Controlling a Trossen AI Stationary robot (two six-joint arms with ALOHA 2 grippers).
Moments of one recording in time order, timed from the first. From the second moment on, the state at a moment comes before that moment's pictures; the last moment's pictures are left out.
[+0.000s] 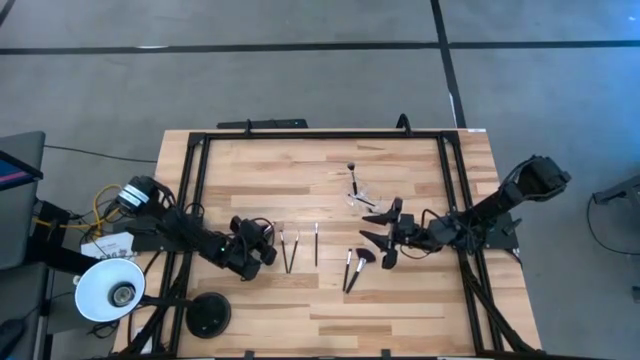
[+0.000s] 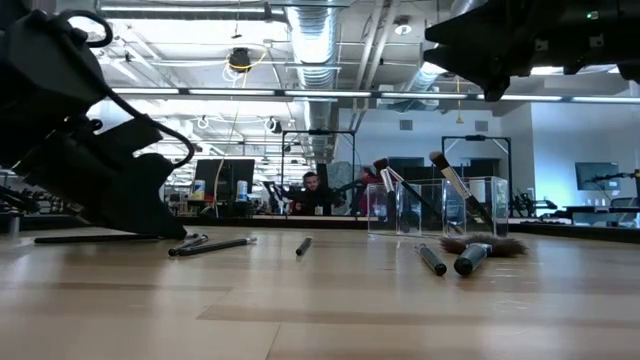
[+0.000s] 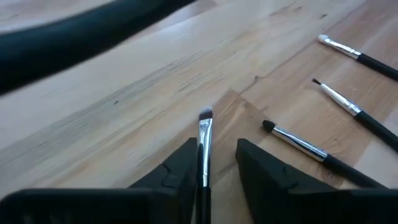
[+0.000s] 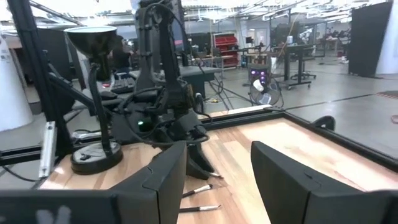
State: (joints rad) left arm -0.54 1.73 0.38 0.18 -0.95 -1.12; right arm 0.42 1.35 0.30 1.11 0.62 0.01
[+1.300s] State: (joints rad) left arm -0.56 1.56 0.58 0.64 -1.04 0.19; right arm 0.17 1.79 0.77 0.87 0.37 0.60
